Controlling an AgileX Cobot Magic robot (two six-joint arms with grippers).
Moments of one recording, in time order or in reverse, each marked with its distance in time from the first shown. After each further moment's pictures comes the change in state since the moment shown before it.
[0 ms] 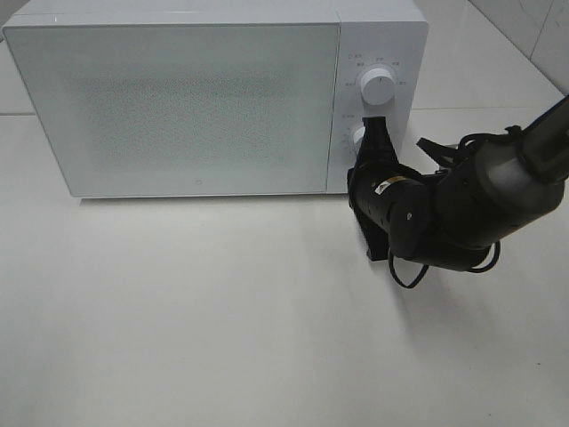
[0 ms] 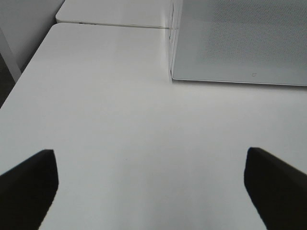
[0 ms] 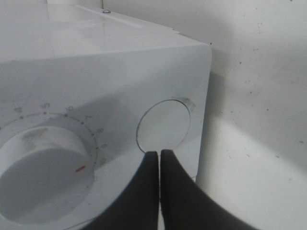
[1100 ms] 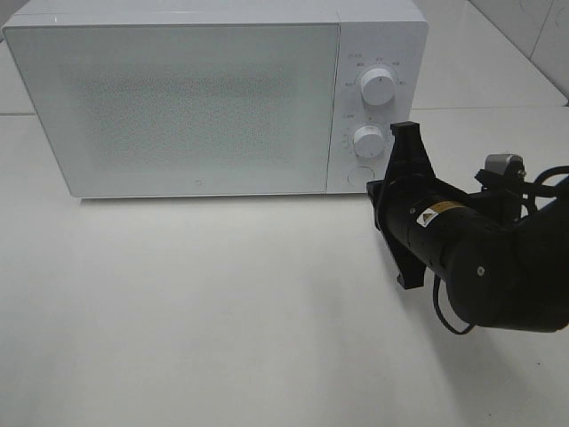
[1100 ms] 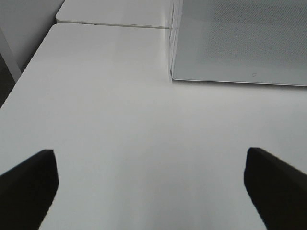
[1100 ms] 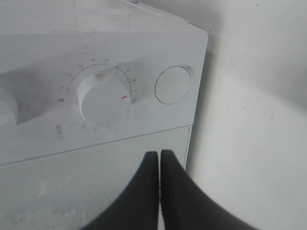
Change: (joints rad) left arm 0.000 0.000 0.000 0.000 0.000 0.000; right arm 0.110 -0.239 0.288 0.020 -0.113 0.002
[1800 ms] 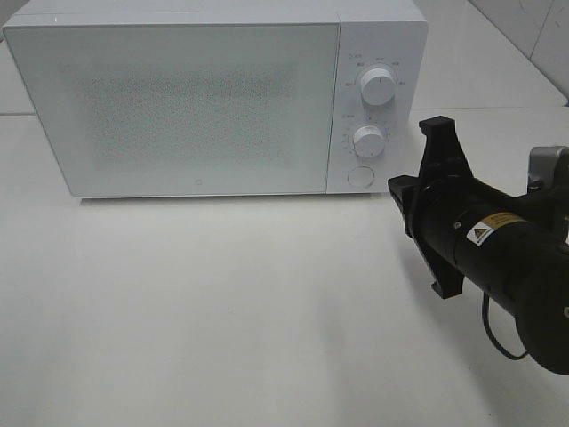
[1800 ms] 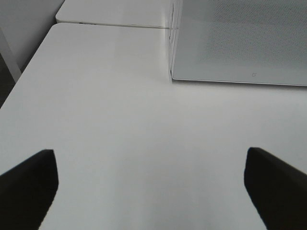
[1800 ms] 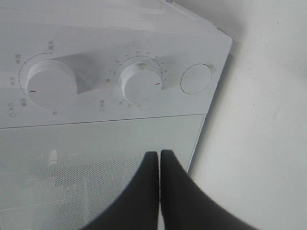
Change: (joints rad) left arm 0.000 0.000 0.000 0.000 0.000 0.000; right arm 0.032 -0.185 0.164 -0.045 -0.043 -0.048
